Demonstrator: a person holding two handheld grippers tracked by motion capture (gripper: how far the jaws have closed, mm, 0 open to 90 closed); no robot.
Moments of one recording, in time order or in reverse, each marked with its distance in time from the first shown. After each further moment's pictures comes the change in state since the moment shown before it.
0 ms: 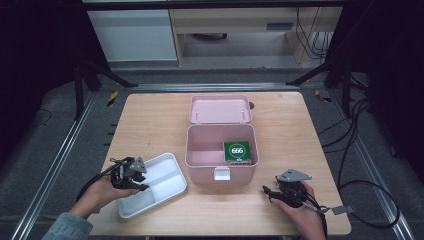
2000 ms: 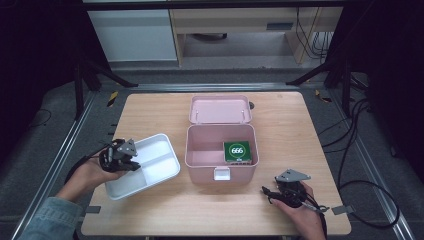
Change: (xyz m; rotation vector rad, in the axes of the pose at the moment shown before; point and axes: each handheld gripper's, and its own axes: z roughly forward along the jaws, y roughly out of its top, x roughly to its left) left arm 0.032 0.017 -0.063 -0.072 0.058 0.055; right arm 0.001 0.000 0.002 0.011 0.011 -0.003
